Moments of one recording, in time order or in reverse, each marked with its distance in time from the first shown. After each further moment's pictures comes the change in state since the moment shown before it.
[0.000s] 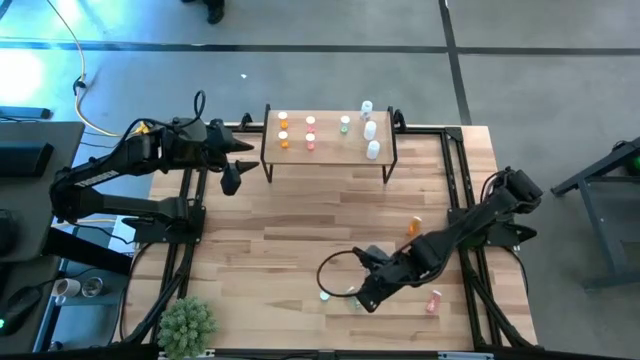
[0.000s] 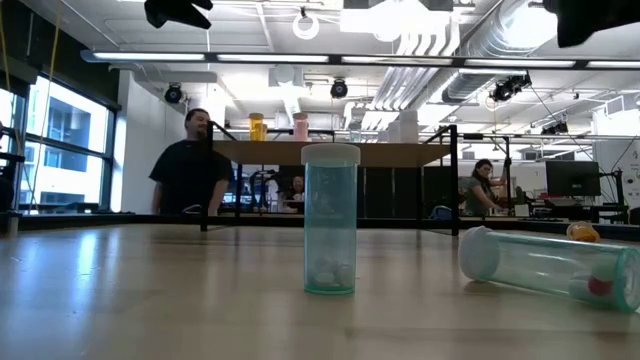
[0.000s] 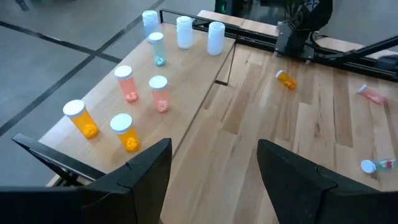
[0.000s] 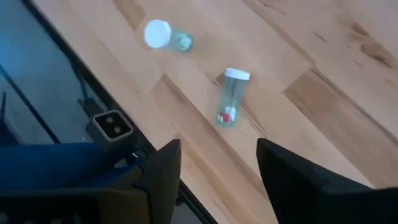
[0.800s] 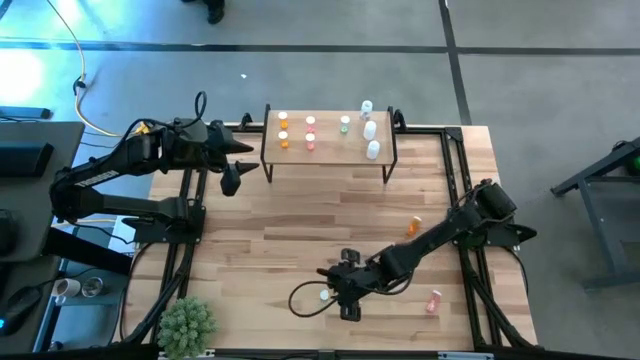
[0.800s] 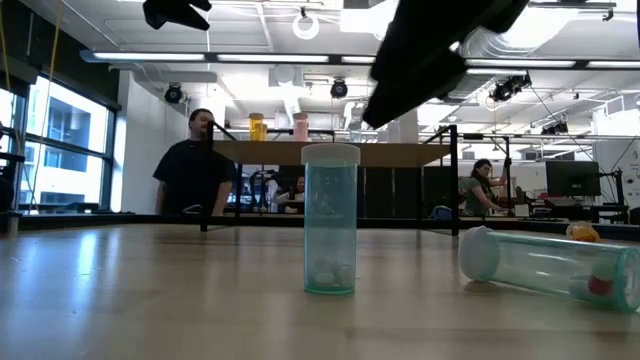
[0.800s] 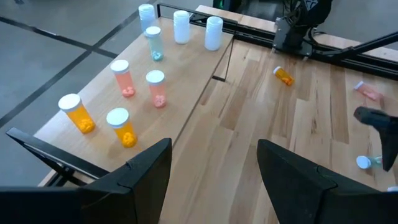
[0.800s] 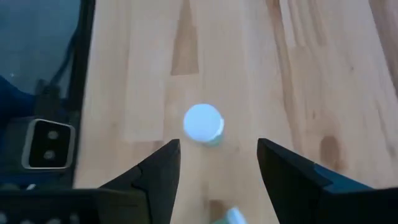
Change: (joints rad) left arm 0.000 0.000 0.000 -0.017 0.010 -0.011; right arm -0.055 0.230 0.000 0.400 0.127 -0.837
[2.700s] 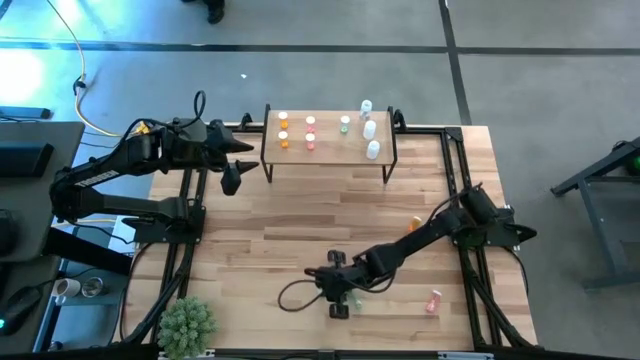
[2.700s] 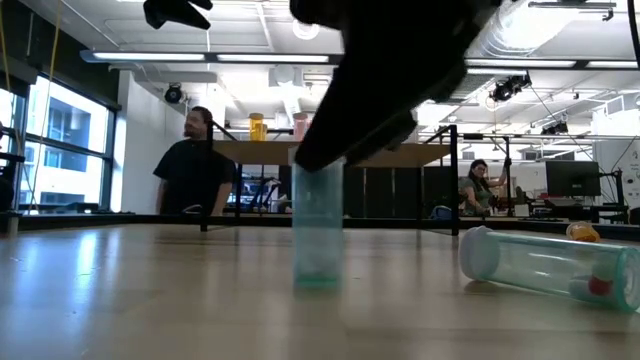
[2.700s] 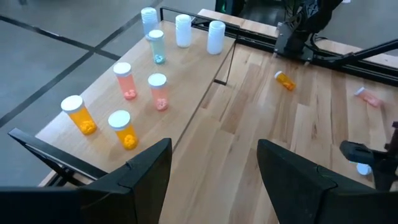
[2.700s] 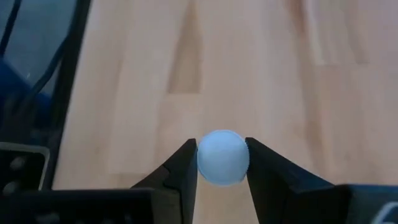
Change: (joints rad) left arm 0.000 0.000 0.000 0.012 -0.010 -0.015; right arm -0.063 0.125 0.002 0.185 -0.090 -0.099
